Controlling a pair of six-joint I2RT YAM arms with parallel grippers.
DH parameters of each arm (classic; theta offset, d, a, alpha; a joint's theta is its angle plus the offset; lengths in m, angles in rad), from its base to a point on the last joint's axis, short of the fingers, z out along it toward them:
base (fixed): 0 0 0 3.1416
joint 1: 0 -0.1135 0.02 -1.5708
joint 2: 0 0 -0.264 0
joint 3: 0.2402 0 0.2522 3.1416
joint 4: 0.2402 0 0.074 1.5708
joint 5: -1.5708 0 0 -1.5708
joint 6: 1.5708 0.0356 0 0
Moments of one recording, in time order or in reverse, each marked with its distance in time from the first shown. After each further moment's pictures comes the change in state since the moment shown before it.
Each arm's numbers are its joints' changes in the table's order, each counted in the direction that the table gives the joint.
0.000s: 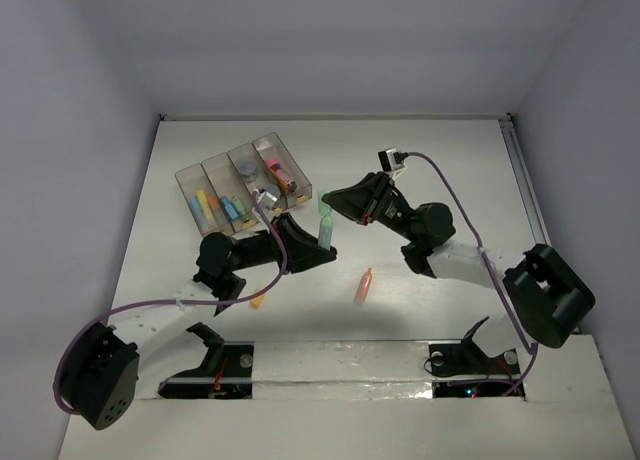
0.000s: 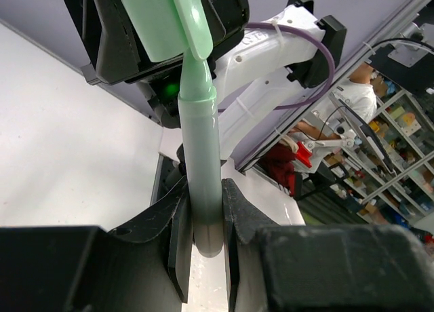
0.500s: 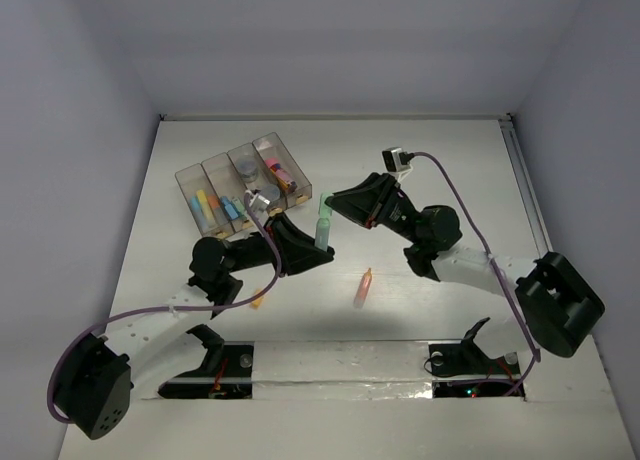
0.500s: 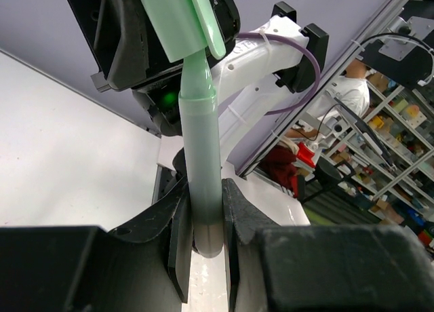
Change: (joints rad) left arm 0.006 0.073 0.009 0.003 0.002 0.023; right arm -0.030 0.069 0.002 -0.001 -0.005 -0.018
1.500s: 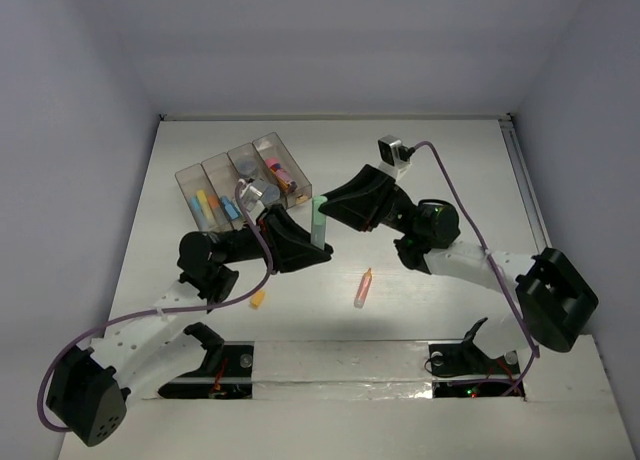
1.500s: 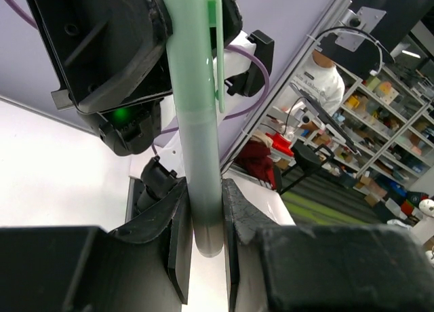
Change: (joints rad) left arm 0.000 0.040 0.141 0.043 -0.077 -0.074; right arm -0.065 -0.039 0.141 -0.098 0.107 -0.125
